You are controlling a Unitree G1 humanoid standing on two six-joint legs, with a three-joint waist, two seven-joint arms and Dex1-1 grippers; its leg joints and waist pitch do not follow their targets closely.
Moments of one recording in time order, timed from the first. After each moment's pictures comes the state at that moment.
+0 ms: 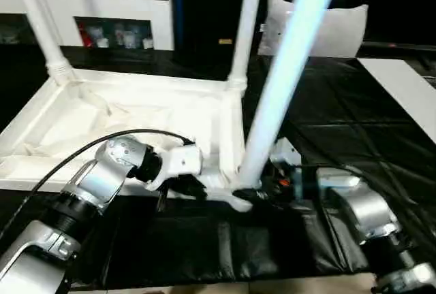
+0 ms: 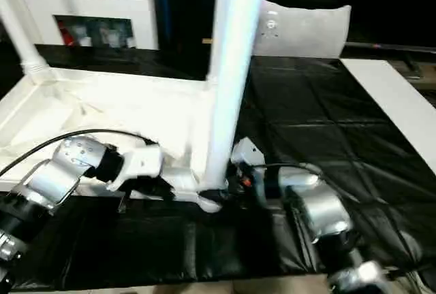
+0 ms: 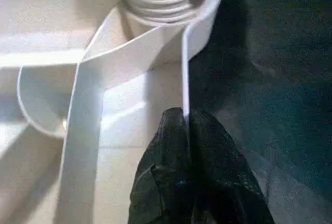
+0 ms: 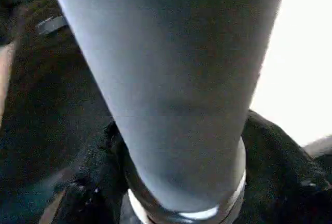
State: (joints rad) left arm -0.57 0.52 -0.41 0.33 0.04 0.20 -1.29; right arm -0.36 -0.32 0.21 0.28 0.22 0.29 1.06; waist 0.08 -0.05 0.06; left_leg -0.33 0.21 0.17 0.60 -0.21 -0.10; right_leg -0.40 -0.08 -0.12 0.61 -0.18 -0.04
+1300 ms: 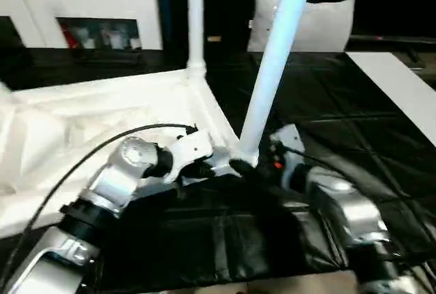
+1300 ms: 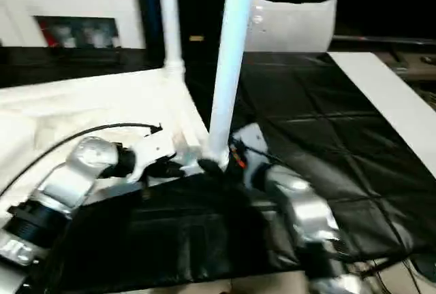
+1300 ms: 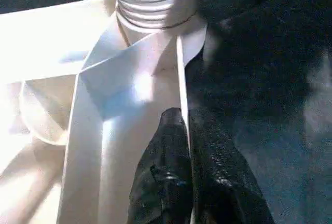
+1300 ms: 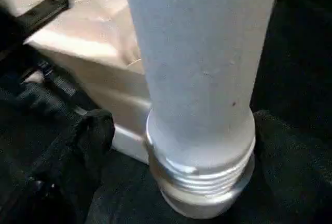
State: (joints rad) left arm -0.55 0.45 -0.38 0.29 0.09 0.29 -1.09; right arm -0.32 -0.25 0.11 0.20 0.19 0.37 0.79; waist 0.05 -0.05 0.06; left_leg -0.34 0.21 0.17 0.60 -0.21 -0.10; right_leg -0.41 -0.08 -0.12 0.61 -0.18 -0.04
